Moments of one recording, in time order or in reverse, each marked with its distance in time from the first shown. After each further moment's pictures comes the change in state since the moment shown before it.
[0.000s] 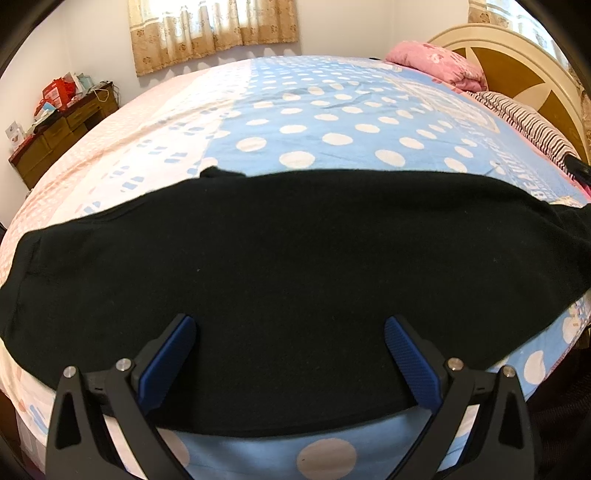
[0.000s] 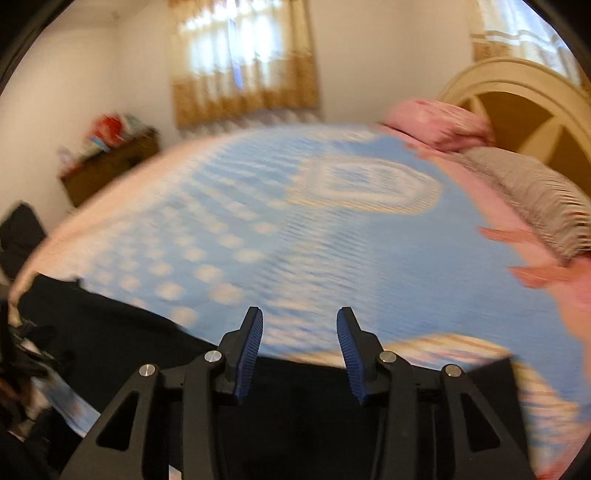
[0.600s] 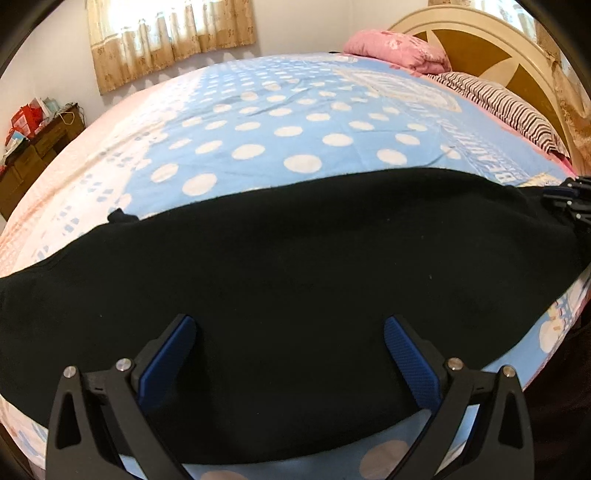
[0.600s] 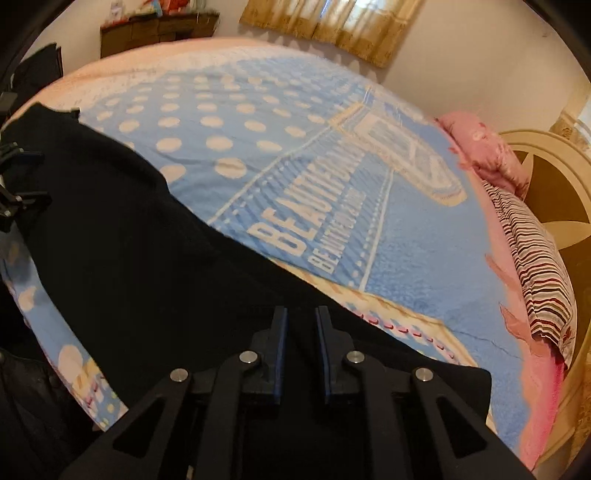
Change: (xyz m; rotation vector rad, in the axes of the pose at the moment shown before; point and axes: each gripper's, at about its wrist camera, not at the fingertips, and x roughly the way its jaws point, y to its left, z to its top) left arm 0.005 -0.059 0.014 0.102 0.007 -0.070; right arm 0.020 0.041 -0.040 -0.421 0.179 -0.052
